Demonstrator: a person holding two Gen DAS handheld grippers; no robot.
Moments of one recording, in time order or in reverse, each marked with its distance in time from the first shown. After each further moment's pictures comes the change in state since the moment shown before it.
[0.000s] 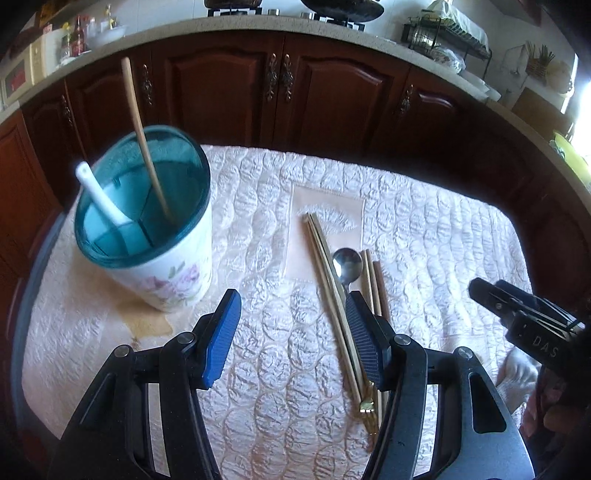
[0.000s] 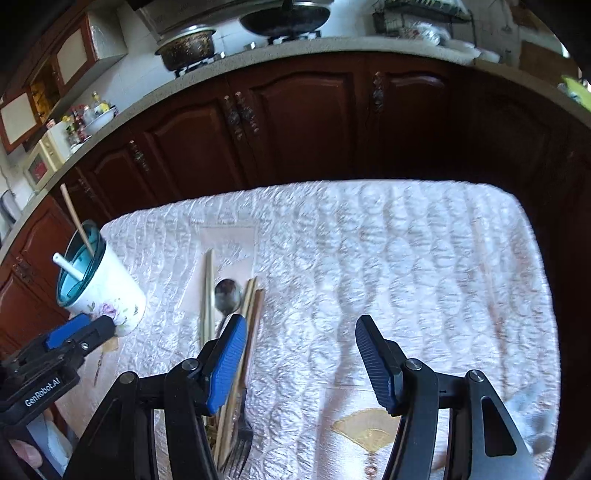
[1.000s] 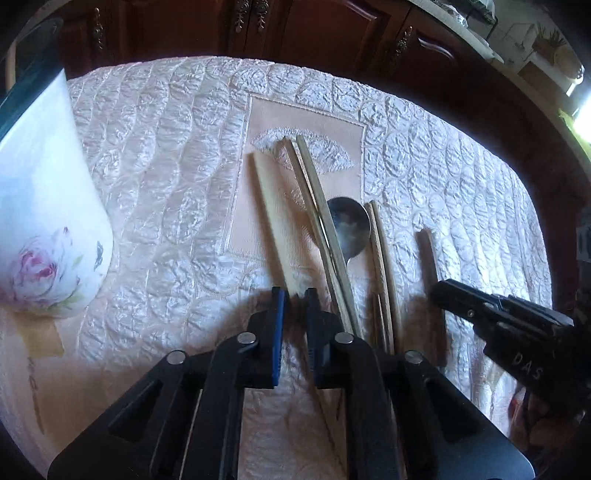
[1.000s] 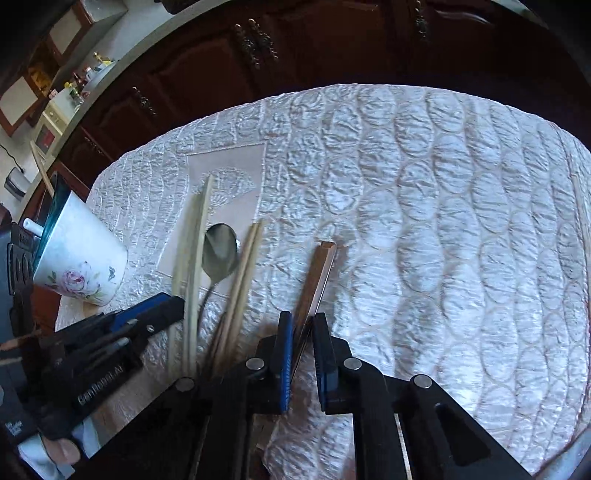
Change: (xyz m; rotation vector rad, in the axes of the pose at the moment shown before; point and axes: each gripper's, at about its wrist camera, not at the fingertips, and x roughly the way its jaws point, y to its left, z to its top) left arm 0.115 -0.014 -0.003 0.006 0.211 -0.114; right arm 0.101 -0.005 -0.004 -0.025 0.216 0.092
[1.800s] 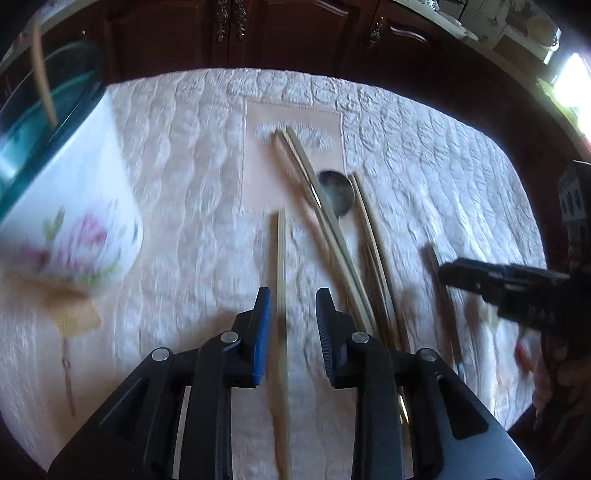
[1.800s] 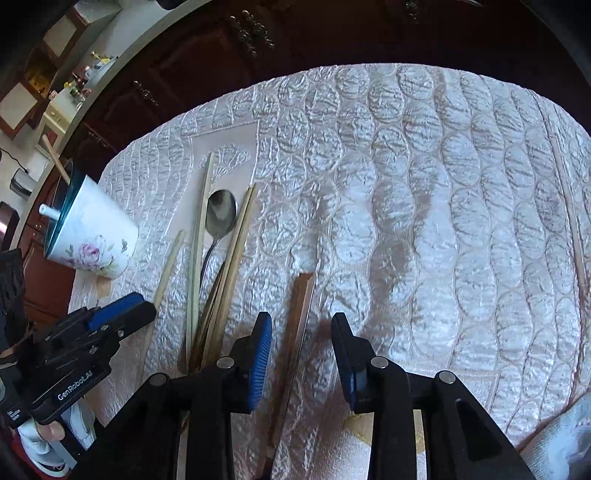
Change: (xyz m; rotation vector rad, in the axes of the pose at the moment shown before) left arm -0.032 -0.004 -0.020 0.113 -0.003 0.020; right arm -0.030 -0.019 -0.024 0.035 0.063 0.045
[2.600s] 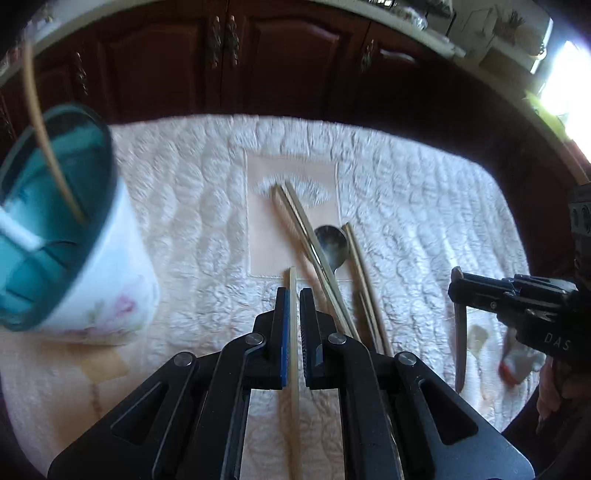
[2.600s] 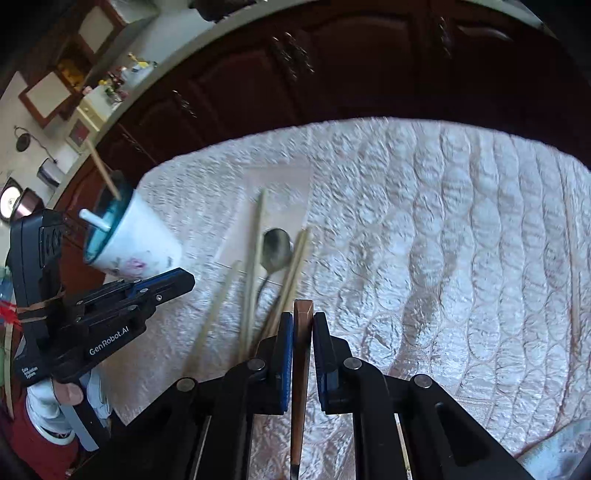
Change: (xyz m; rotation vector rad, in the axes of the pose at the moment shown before) left arm -0.030 0.013 0.031 0.026 -0.078 -0.042; right arm -0.028 0.044 0.020 -0.112 -0.096 0.073
